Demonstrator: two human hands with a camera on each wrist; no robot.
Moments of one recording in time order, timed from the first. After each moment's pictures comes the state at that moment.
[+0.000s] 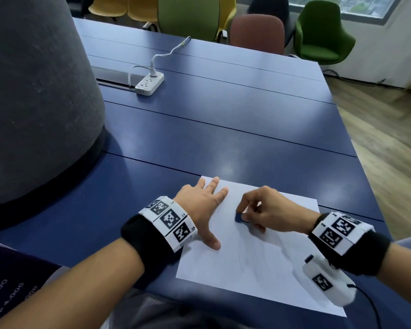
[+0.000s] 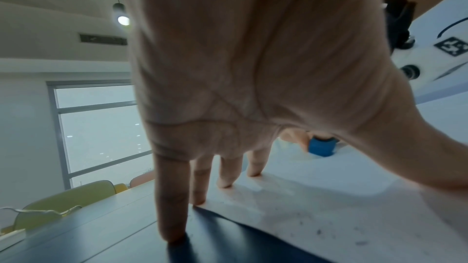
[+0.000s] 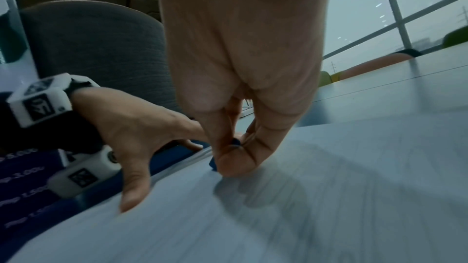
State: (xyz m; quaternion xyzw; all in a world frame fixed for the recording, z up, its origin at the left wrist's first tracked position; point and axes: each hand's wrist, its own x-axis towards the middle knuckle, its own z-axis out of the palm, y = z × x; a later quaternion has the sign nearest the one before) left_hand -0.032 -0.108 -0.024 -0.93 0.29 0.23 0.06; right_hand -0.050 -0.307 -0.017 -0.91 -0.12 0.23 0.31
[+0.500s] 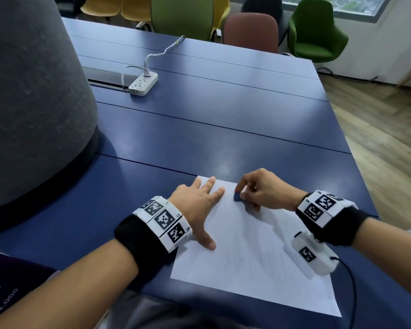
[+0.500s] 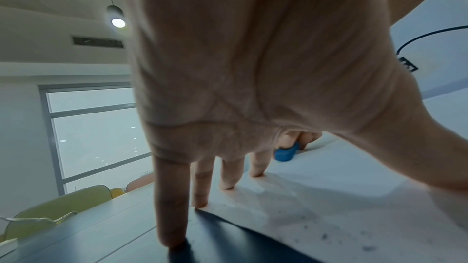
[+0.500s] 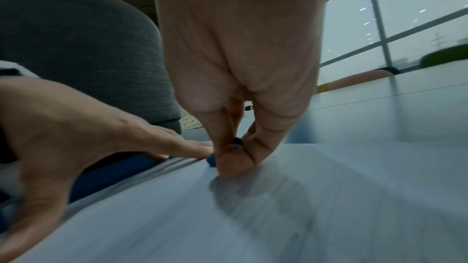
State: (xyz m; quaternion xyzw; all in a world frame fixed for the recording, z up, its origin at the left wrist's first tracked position) left_hand -0.032 -0.107 -0.024 -0.93 0.30 0.22 0.07; right_hand -0.017 -0.314 -0.016 -0.93 -0.09 0.19 0.31
